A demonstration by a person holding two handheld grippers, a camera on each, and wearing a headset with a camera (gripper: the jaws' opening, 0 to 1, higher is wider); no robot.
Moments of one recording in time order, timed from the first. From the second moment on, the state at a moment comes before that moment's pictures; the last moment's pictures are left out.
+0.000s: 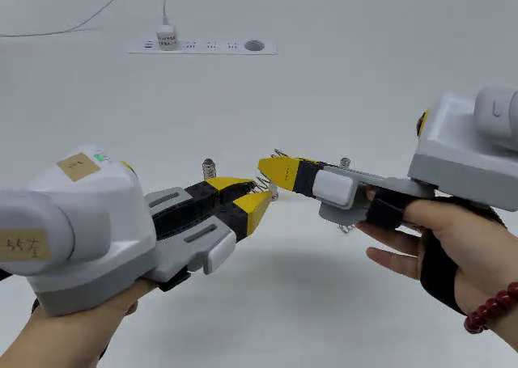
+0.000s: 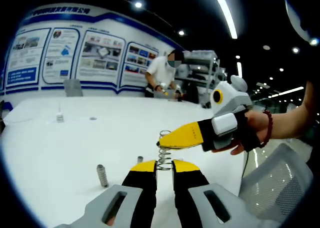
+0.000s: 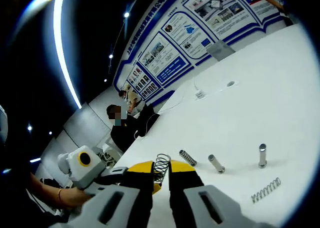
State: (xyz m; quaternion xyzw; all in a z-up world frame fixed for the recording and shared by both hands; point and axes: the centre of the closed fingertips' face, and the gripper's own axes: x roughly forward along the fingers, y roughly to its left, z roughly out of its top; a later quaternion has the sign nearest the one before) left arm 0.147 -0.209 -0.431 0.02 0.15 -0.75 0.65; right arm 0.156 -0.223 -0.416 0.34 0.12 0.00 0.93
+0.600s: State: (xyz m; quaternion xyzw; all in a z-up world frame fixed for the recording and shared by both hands) left arm 0.152 -0.197 -0.456 0.13 0.12 -0.73 0.66; right arm 0.165 -0.247 -0.421 0.16 0.14 -0.03 0.98
